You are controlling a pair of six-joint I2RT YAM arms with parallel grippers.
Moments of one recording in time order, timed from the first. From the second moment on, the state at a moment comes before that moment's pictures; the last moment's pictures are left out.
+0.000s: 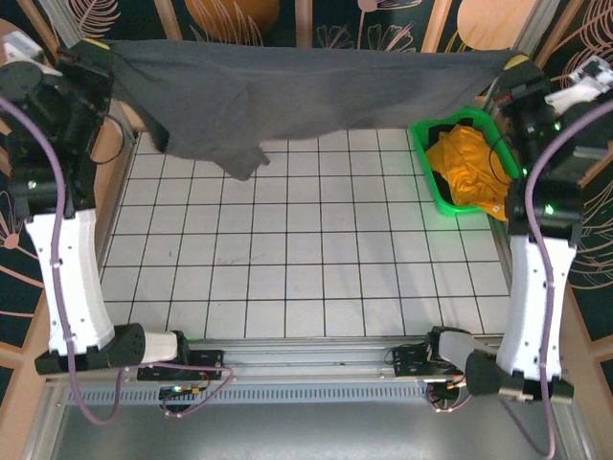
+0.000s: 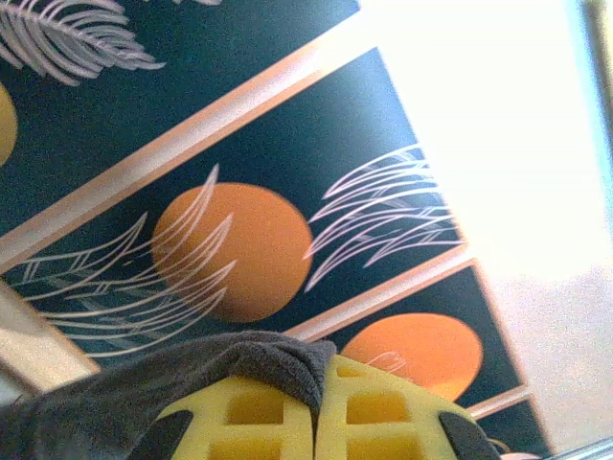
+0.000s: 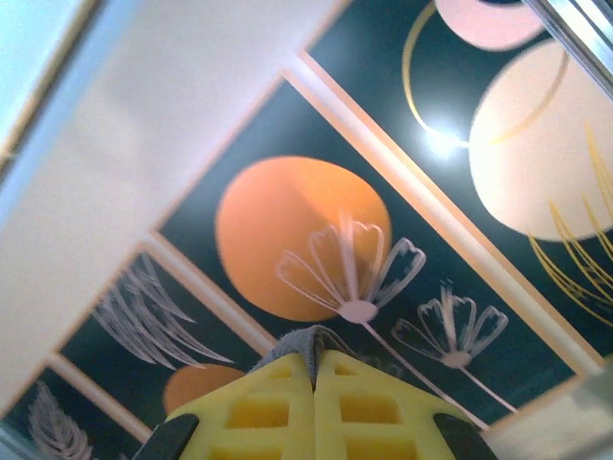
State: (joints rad) left arm 0.10 1.33 2.02 -0.57 0.12 -1.12; right arm -0.13 1.11 1.65 -0.27 -0.16 0.84
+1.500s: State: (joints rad) left arm 0.20 1.13 0.79 -0.66 0.11 -1.08; right arm -0.12 1.04 0.69 -0.61 -0.18 0.97
